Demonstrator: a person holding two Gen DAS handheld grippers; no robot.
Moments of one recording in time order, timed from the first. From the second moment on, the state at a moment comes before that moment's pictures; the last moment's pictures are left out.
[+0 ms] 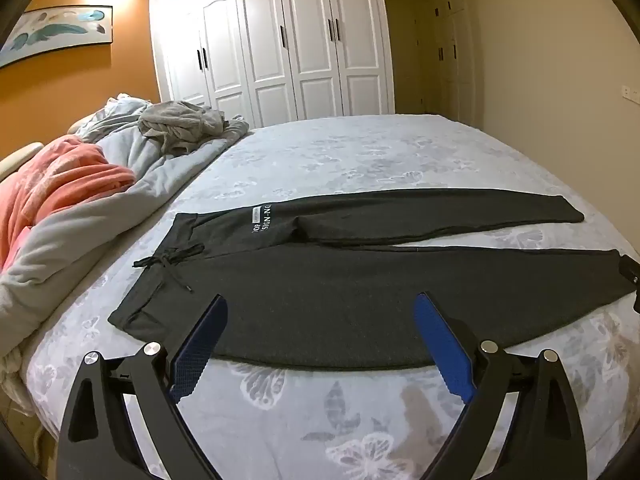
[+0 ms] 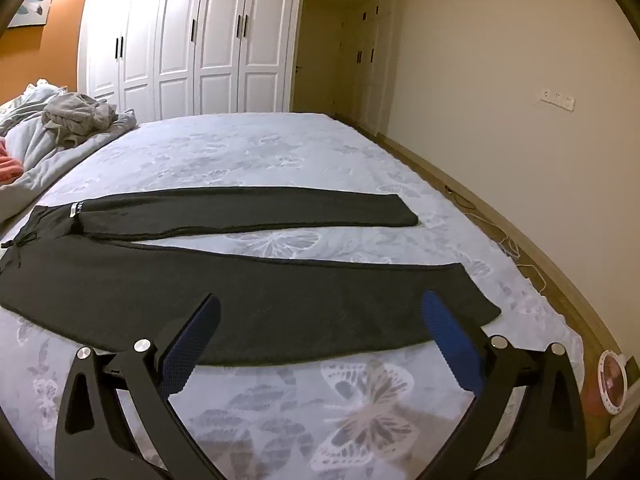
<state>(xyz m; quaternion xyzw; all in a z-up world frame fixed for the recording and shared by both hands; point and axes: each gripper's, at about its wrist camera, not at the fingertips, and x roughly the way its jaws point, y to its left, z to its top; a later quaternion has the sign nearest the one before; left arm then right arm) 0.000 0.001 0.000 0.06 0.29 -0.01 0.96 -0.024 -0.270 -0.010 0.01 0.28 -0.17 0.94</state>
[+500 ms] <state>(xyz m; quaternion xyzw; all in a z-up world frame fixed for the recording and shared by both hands) 0.003 0.004 -0.007 0.06 0.29 0.01 0.96 -0.029 -0.270 -0.012 0.01 0.28 -0.17 0.94</state>
